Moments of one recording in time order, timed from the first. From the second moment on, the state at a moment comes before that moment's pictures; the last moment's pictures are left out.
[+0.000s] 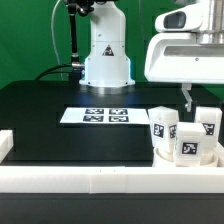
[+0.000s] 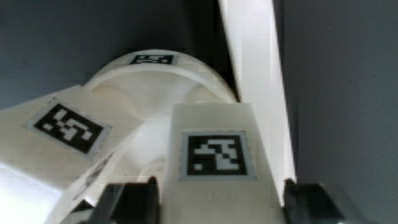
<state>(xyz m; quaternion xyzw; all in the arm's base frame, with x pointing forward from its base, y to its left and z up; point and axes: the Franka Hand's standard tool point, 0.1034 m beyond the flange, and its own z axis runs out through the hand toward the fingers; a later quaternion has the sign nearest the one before) 0.596 0.124 0.092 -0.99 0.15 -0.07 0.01</state>
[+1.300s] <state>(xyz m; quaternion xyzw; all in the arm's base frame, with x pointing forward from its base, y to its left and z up) 0.600 0.122 0.091 -0.71 0.70 -0.03 0.09</state>
